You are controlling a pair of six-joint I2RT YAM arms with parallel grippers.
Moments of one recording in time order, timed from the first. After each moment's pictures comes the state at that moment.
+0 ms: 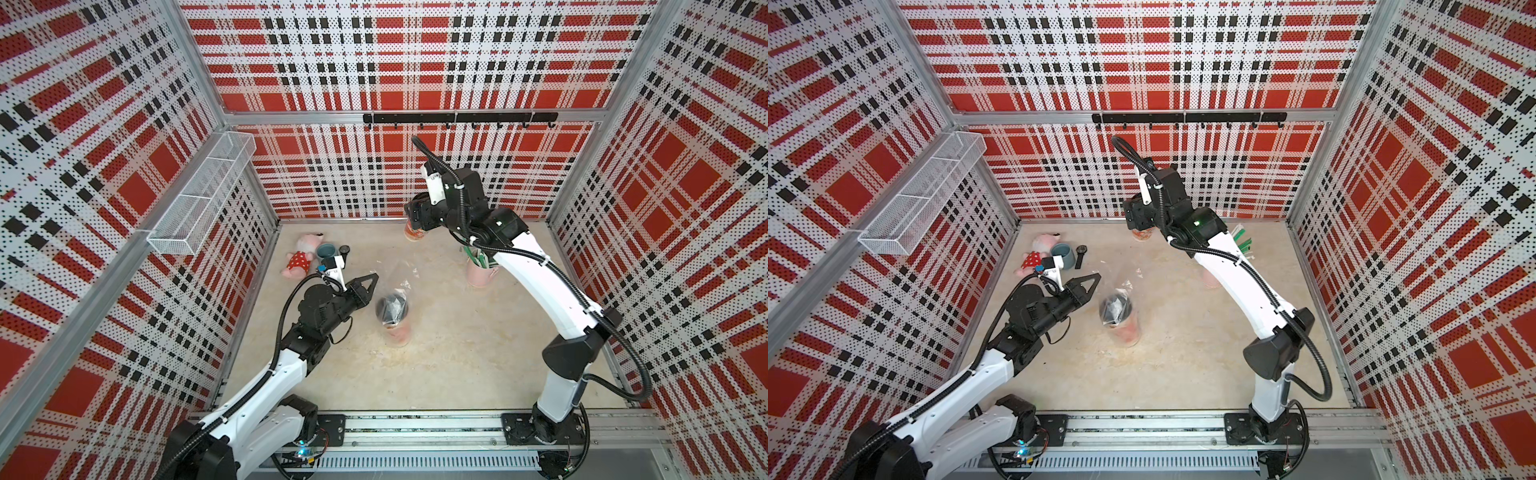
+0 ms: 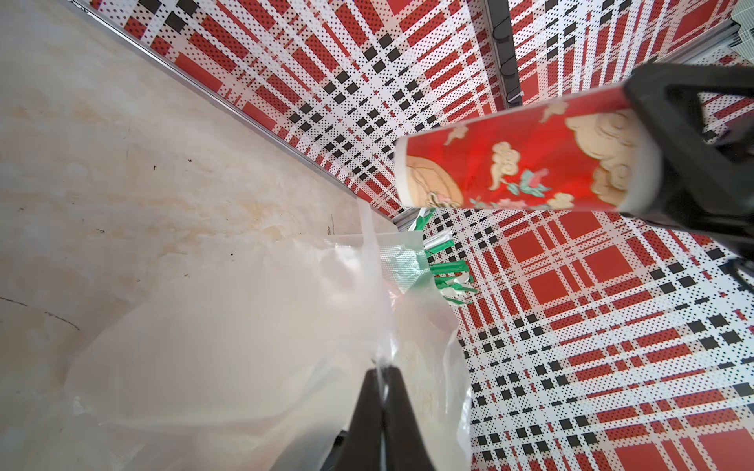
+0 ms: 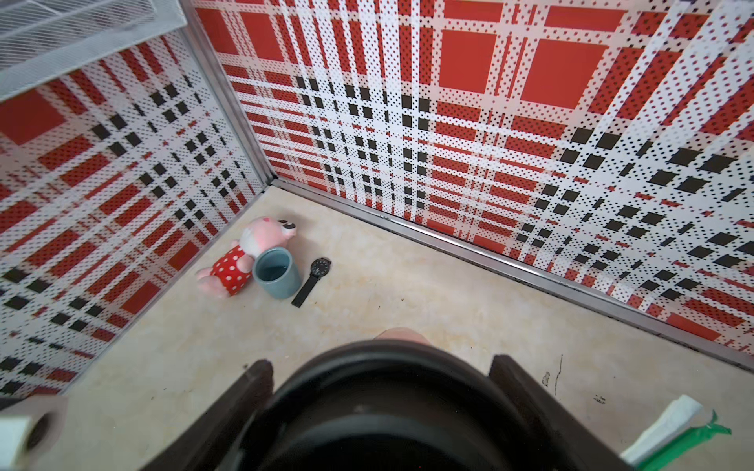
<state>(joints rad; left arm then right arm) -0.40 0.96 0.52 0.33 0.25 -0.94 0.69 1.78 2.12 -0.71 0.12 0.13</state>
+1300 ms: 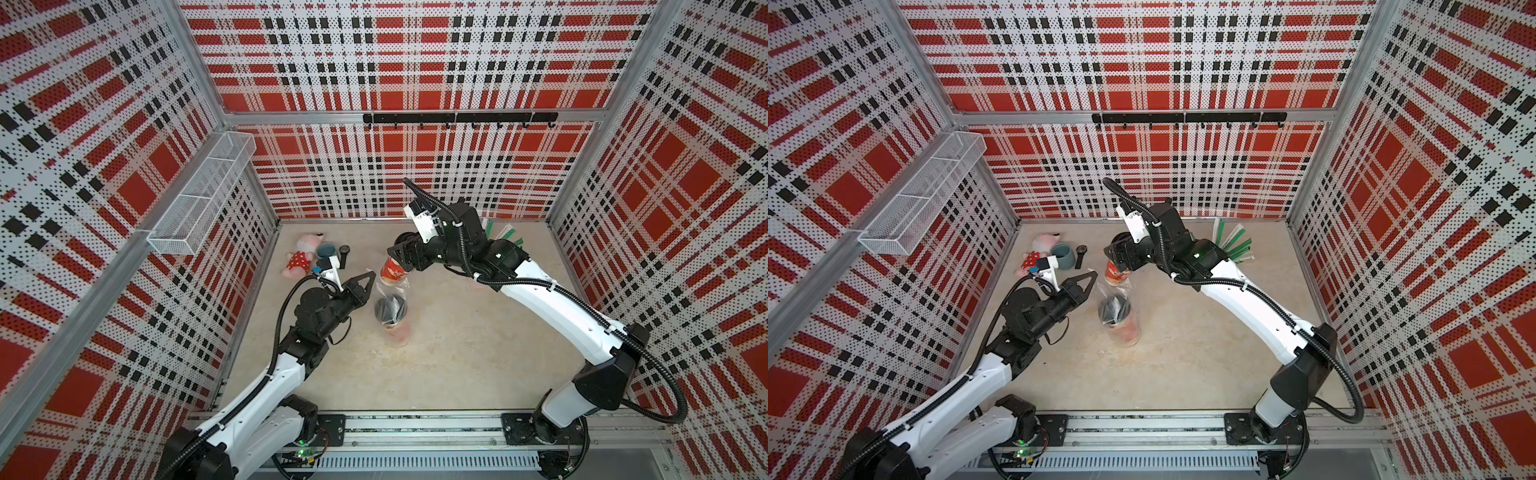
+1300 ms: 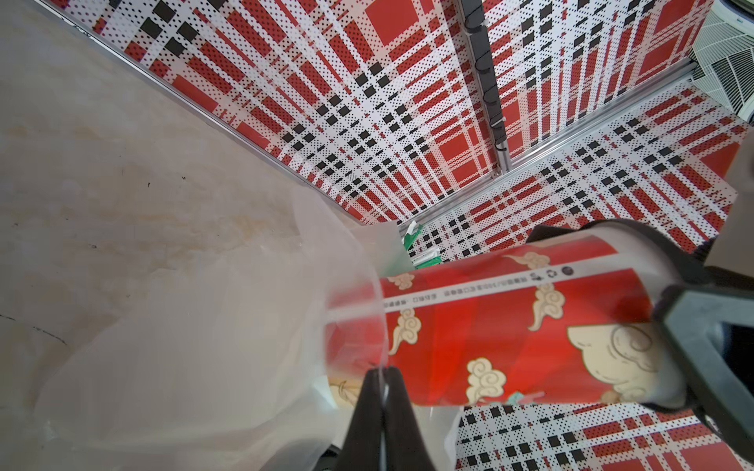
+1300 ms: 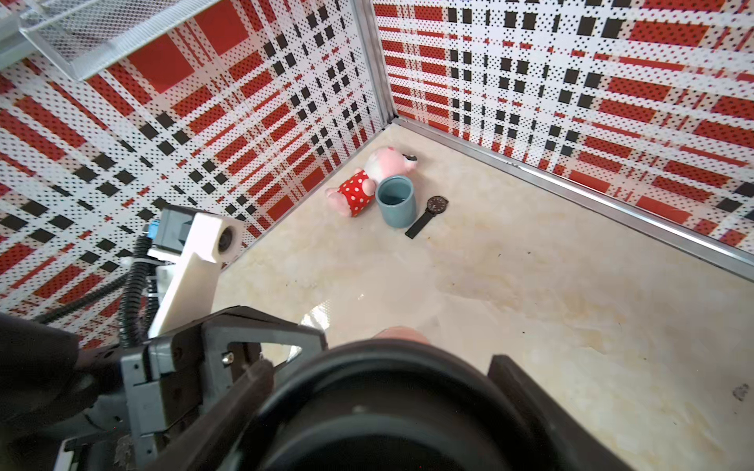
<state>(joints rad) -0.40 0.92 0.50 0.37 0.22 -0.97 0.77 1.61 1.72 -0.56 -0.13 0.18</state>
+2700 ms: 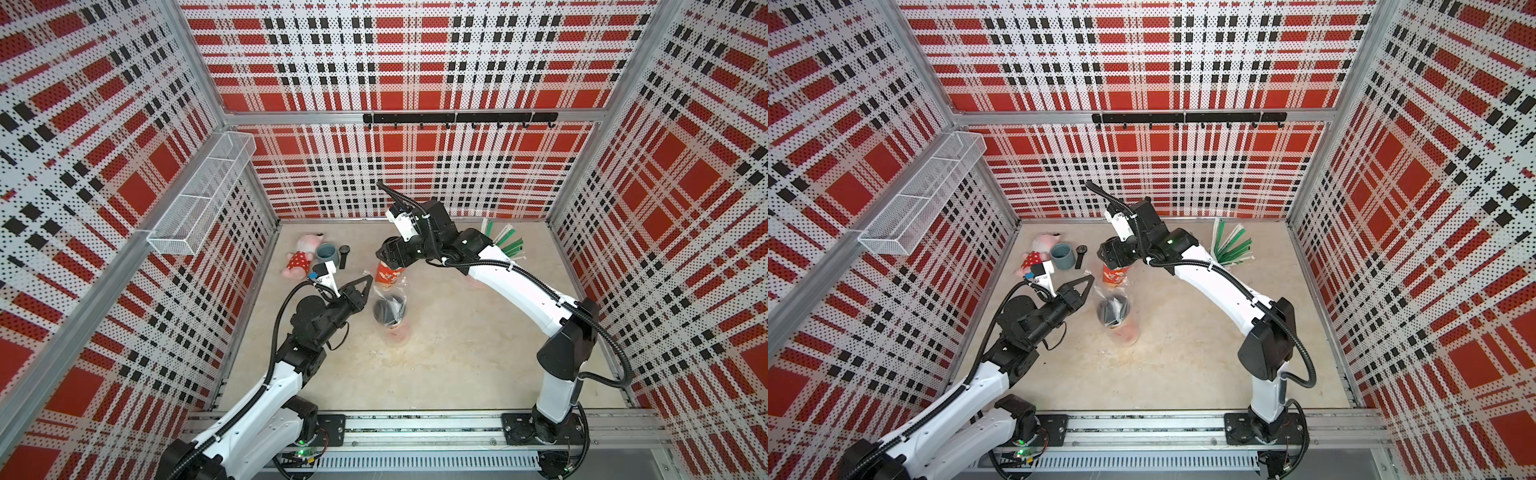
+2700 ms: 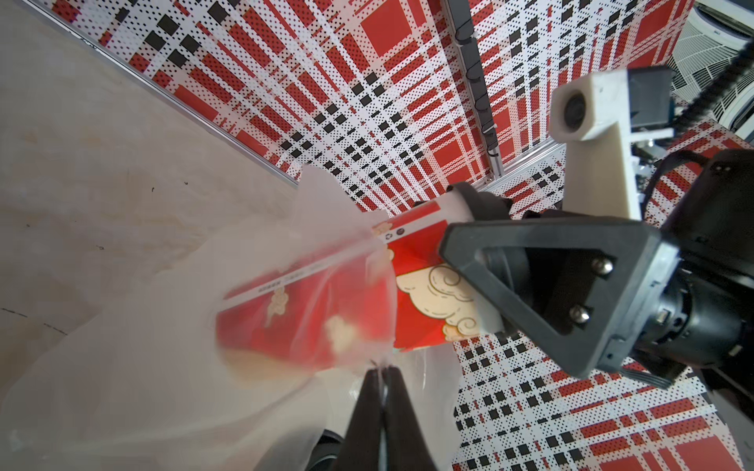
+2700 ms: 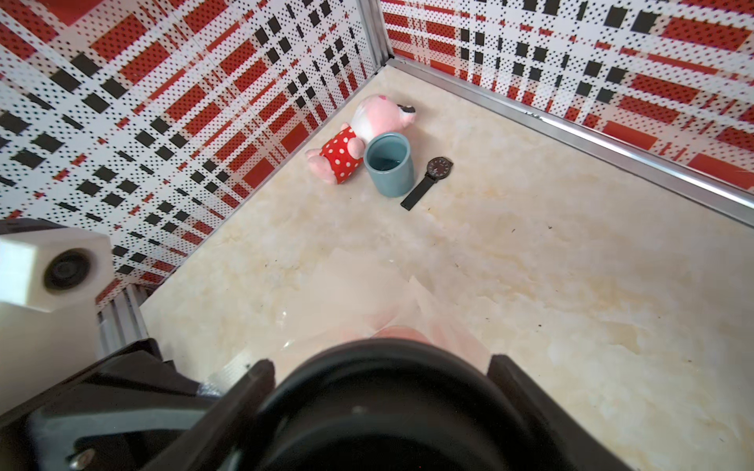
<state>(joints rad) -0.40 0.86 0.44 0.40 0.21 -0.97 0.76 1.86 1.90 -0.64 -0.18 0.17</state>
